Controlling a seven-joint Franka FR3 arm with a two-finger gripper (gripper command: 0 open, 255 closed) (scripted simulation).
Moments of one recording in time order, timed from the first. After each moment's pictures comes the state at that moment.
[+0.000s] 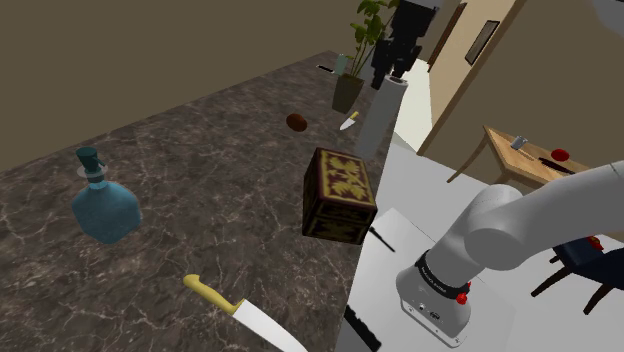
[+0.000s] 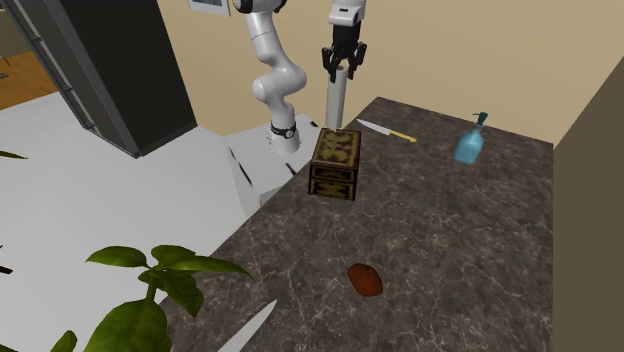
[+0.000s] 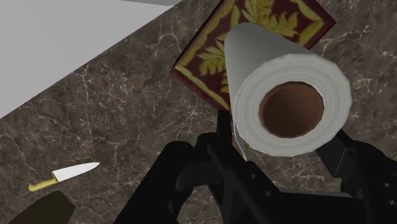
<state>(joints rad) 0.14 -0.52 -0.01 -2.04 -0.01 1.49 0.22</state>
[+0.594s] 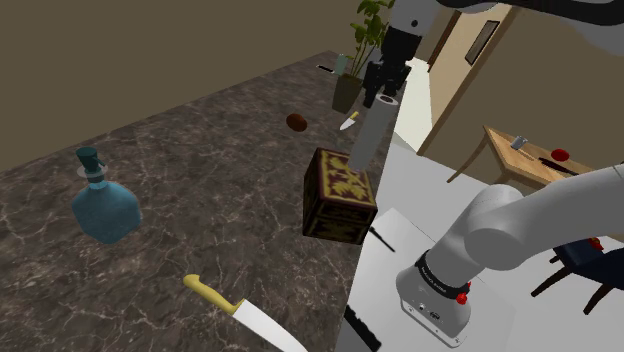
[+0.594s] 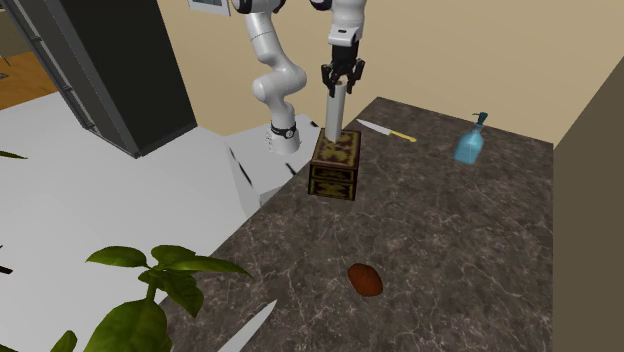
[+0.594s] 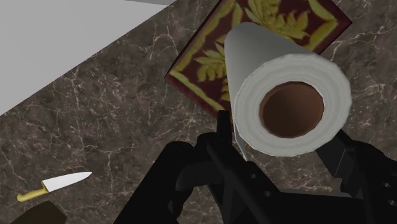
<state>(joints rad) 0.14 -0.55 -0.01 -2.18 -0.01 1.60 0.22</state>
